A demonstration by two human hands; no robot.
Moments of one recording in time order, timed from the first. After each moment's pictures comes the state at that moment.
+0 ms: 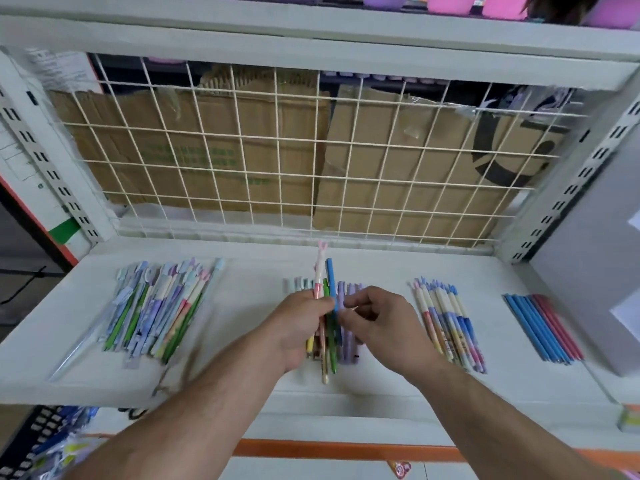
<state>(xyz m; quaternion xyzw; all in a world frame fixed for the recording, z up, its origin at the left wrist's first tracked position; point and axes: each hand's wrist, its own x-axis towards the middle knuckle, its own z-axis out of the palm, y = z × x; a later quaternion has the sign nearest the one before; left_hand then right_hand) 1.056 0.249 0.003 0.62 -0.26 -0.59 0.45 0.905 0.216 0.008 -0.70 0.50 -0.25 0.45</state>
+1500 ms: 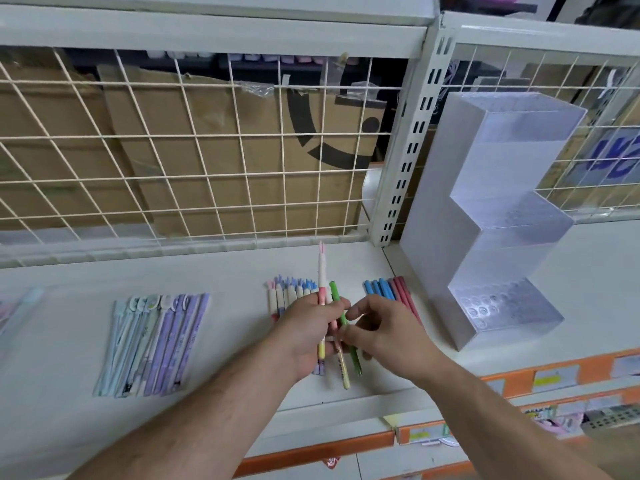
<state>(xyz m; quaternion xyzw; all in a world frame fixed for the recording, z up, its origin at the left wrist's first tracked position) 0.815 0.148 -0.008 0.57 -0.24 -0.66 0.42 0.664 0.135 -0.010 -0.67 0.53 -0.23 0.46</state>
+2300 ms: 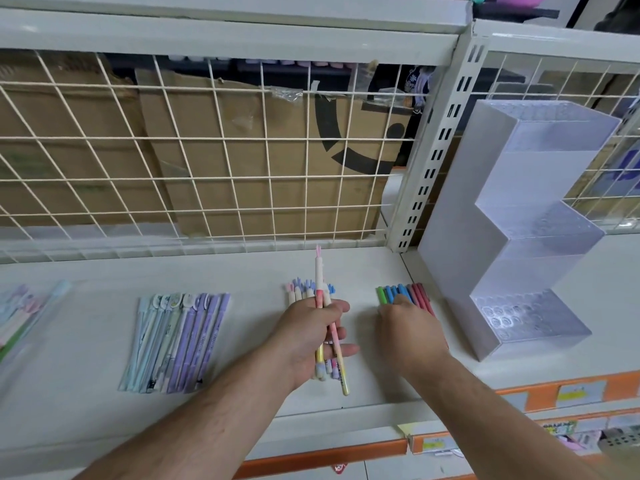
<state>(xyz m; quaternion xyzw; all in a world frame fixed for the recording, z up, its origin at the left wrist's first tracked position) 0.841 0.161 0.000 0.57 -0.21 -0.66 0.45 0.678 0.106 -0.044 -0.80 0.60 0.03 0.00</state>
